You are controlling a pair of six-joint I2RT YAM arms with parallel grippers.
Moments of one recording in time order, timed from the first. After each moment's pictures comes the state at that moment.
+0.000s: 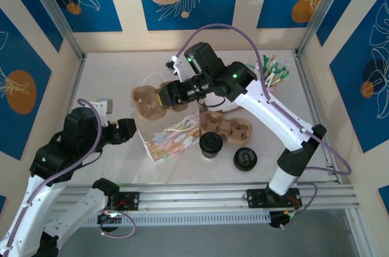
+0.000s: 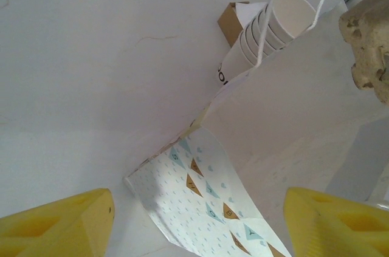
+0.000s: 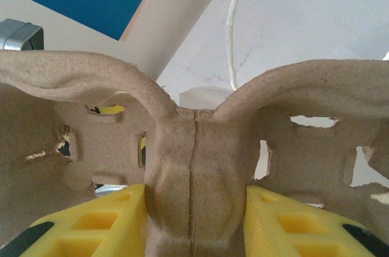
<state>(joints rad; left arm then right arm) -0.46 0.68 1.12 -1.09 0.00 -0.50 0.87 1.68 1.98 -1.02 -0.48 0.49</state>
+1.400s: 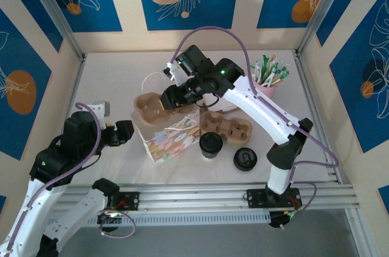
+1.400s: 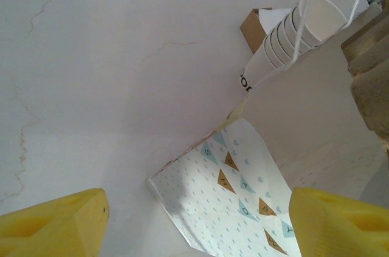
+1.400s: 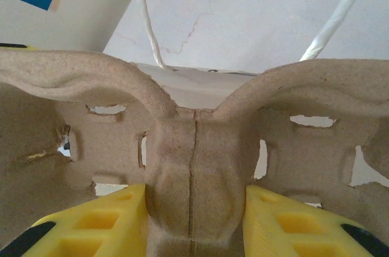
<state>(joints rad) -0.46 0.63 1.09 -1.10 -0.07 -0.49 0.88 1.80 2.09 -1.20 -0.37 0.40</state>
